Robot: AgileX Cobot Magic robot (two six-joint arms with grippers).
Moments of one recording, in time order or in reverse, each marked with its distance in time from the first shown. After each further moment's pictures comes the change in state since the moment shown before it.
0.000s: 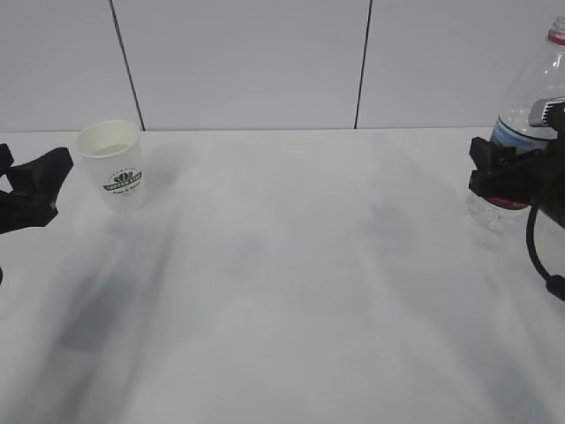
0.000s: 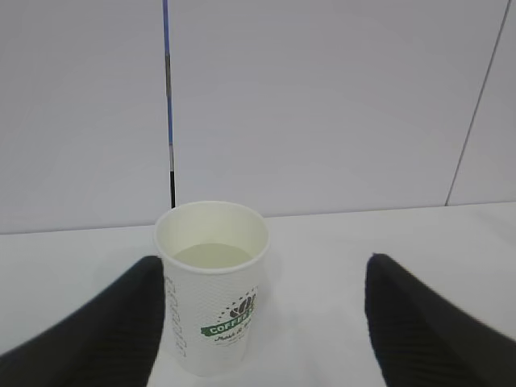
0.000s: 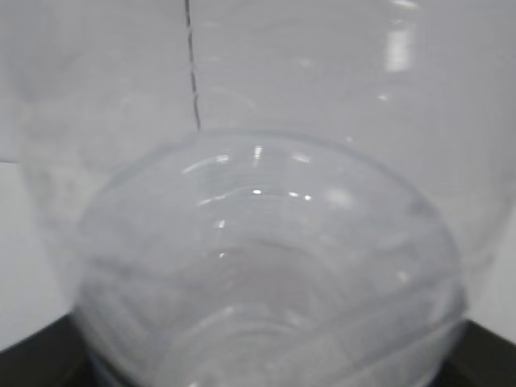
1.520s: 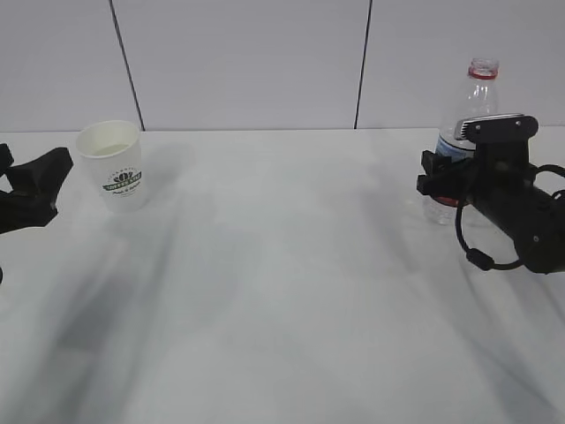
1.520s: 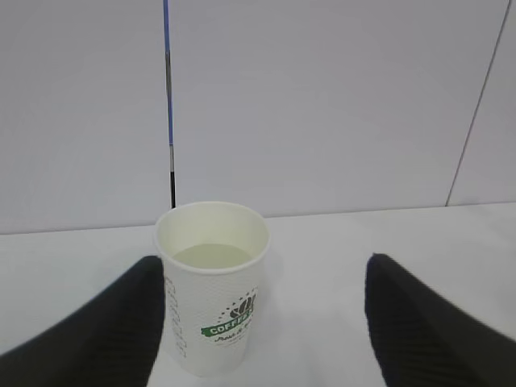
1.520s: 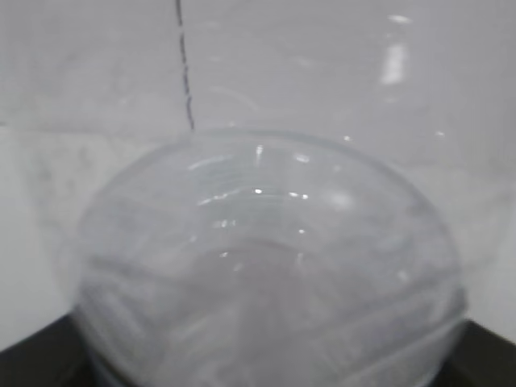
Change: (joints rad) left arm 0.000 0.000 0.000 -0.002 0.000 0.000; right arm 0.000 0.439 -0.388 -0.020 -0.001 0.000
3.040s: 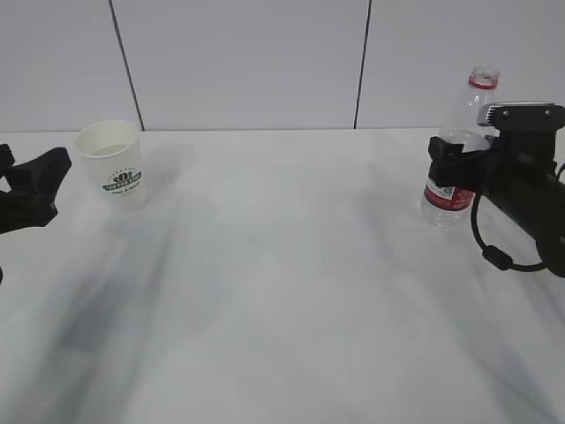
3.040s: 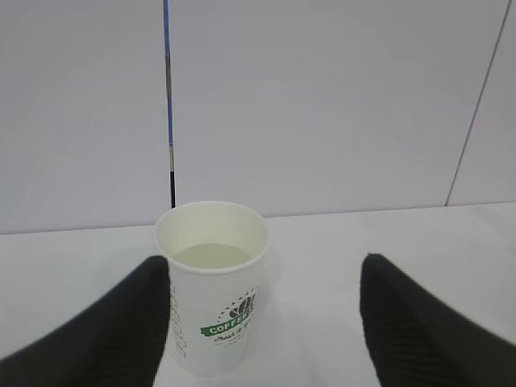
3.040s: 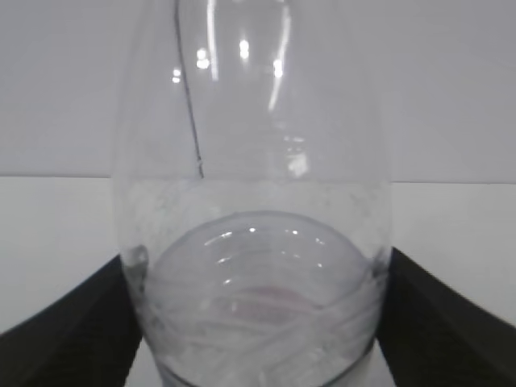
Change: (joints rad) left arm 0.000 0.000 0.000 -0.001 0.000 0.000; right arm 0.000 -0.111 0.099 0.002 -0.036 0.079
